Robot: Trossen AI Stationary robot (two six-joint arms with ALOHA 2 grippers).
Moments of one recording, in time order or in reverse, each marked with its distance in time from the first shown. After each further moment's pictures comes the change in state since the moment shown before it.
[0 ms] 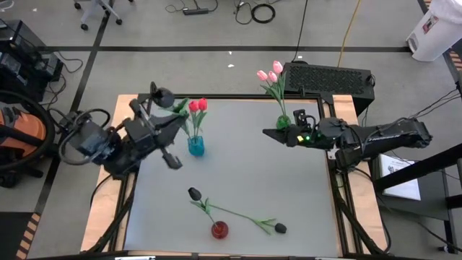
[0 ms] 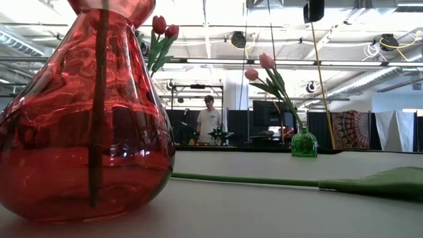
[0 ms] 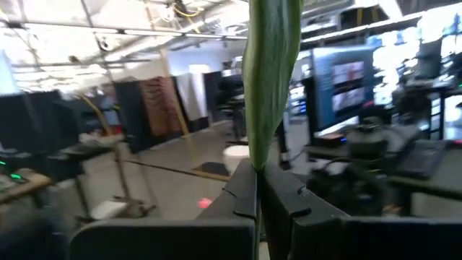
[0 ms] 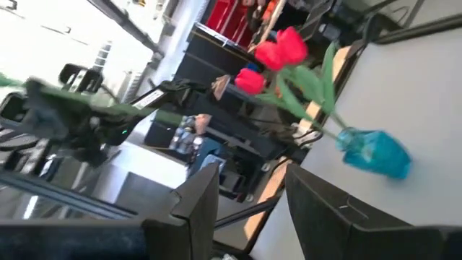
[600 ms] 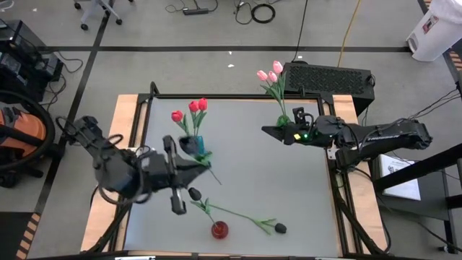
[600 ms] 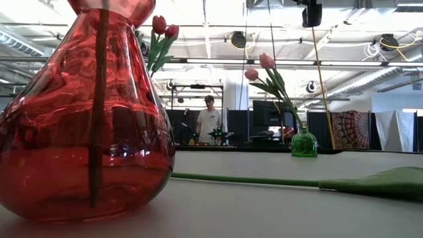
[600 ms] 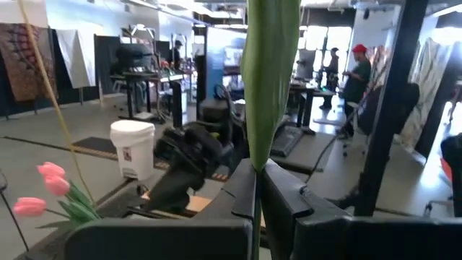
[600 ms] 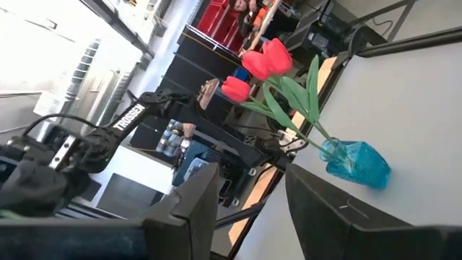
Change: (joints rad) left arm -0.078 0.104 -0.013 -0.193 0.250 -0.505; right arm -0.038 0.010 0.000 -0.018 -0.009 -0.040
